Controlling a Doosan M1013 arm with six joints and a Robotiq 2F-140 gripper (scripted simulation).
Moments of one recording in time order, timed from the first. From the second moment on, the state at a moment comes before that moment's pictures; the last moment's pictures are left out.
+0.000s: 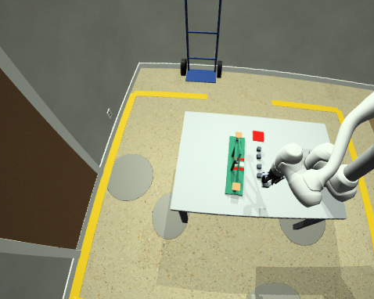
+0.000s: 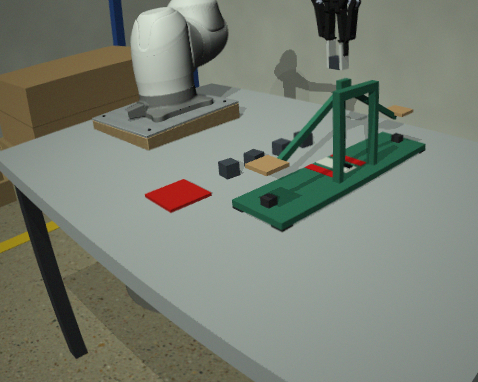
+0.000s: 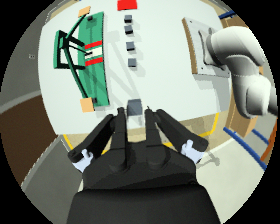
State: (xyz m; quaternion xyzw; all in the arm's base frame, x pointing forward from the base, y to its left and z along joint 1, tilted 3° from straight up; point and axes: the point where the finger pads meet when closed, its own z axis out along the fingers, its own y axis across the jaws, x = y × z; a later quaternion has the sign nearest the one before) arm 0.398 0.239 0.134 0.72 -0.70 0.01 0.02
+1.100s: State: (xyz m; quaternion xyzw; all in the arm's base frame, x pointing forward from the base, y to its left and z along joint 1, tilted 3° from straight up) arm 0.567 0.245 0.134 0.72 -0.70 0.01 0.02
